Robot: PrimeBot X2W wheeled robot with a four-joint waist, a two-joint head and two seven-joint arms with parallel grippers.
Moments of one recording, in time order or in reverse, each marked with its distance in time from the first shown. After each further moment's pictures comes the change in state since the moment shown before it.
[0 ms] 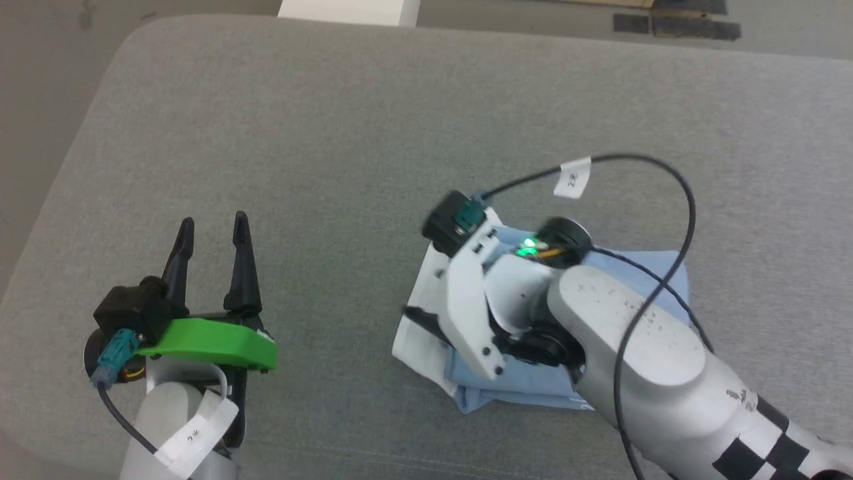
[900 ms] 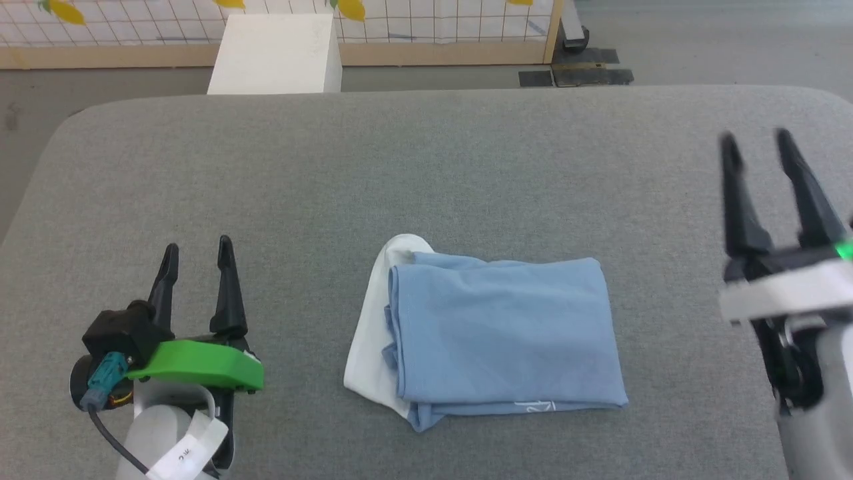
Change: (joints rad) left arm 0.053 -0.001 0.042 -0.007 0.020 0.000 0.000; right arm 0.438 -0.099 -0.811 -0.307 -0.252 0.000 -0.910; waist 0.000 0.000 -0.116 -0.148
